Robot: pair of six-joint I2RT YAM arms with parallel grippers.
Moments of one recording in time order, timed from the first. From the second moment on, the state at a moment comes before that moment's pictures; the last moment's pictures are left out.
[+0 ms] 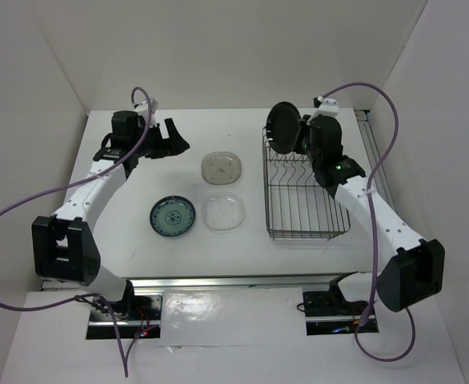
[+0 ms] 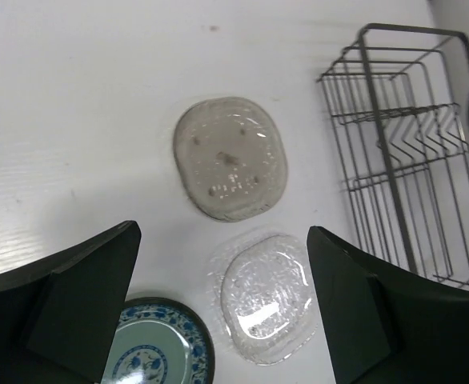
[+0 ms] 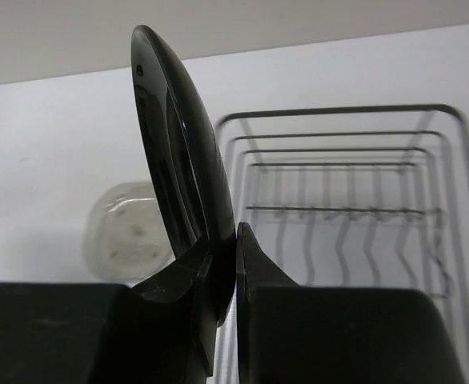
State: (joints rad) left arm -0.10 1.49 1.22 -0.21 0.41 -0.35; right arm 0.35 1.32 1.15 -0.11 0.19 0.31
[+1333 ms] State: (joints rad) left arm -0.10 1.60 1.29 -0.32 0.35 -0.35; right arm 0.35 1.51 1.19 -0.27 0.51 0.28
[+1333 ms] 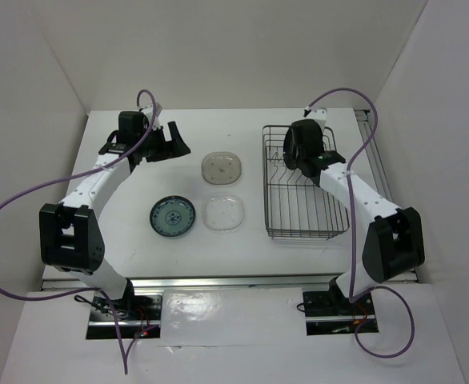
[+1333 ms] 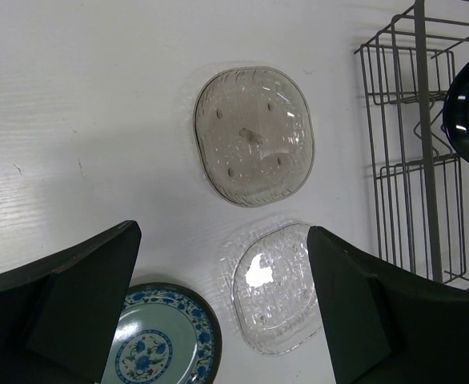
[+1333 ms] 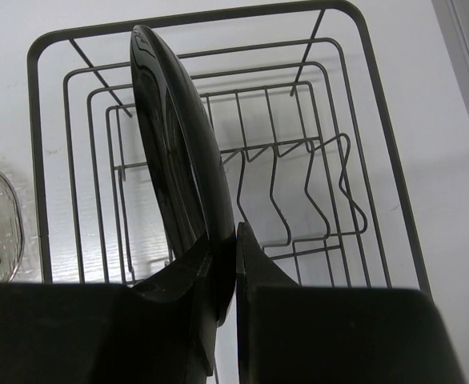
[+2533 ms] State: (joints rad) left arm -0.17 1.81 1.23 -0.21 0.36 -0.40; right arm 0.41 1.57 1.22 -0.28 0.53 0.34
